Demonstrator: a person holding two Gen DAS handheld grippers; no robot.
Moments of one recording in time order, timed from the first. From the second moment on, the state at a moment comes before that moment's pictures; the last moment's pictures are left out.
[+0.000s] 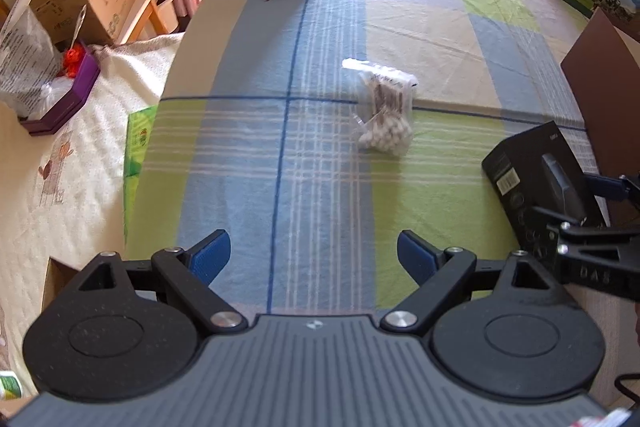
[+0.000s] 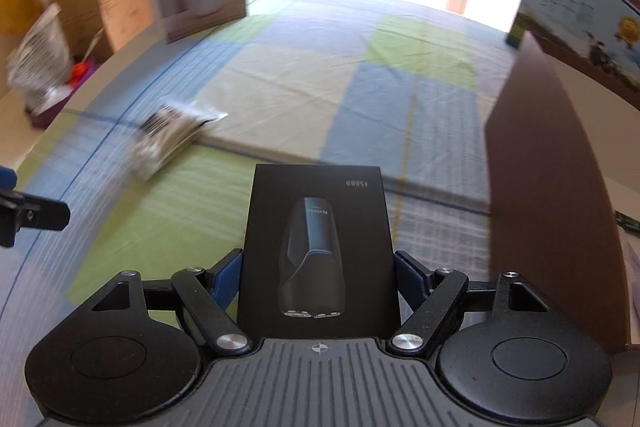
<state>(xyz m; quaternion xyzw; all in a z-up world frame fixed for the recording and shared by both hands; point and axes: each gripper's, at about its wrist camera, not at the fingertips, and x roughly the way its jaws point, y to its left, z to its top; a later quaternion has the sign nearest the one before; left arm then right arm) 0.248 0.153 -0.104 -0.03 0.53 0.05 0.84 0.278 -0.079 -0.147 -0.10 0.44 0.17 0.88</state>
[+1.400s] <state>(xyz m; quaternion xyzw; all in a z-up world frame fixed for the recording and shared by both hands) 0.257 0.088 -0.145 0.03 0.53 -0.06 0.84 0.225 -0.111 -0.146 -0.12 0.46 0.22 0.85</state>
